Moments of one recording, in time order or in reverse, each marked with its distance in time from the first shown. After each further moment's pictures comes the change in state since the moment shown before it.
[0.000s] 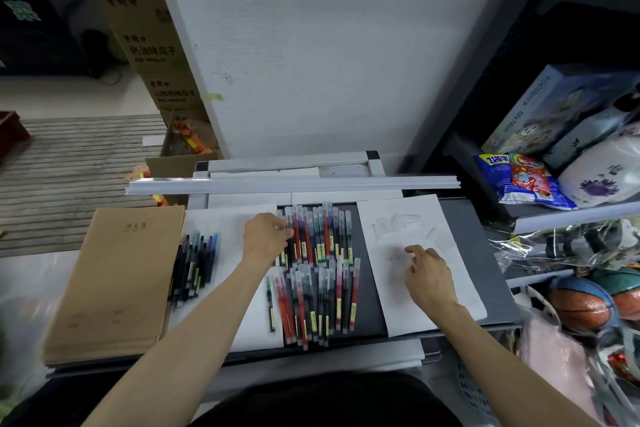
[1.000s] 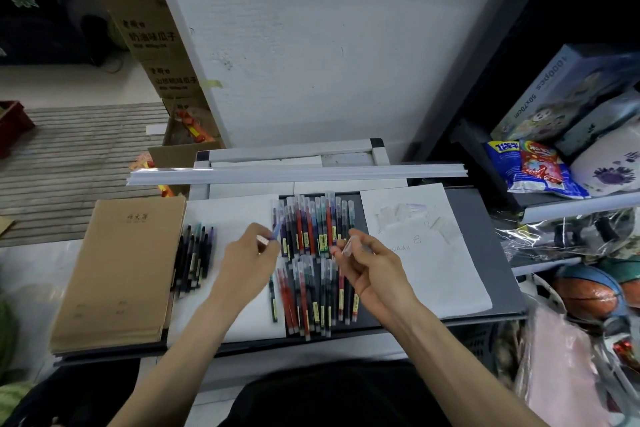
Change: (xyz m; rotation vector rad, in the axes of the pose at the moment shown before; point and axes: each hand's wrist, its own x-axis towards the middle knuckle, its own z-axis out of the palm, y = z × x) left_hand -0.102 0.015 -0.055 0.095 -0.108 0.140; right_hand -0.068 -0.128 -0.027 1.791 -0.413 0.478
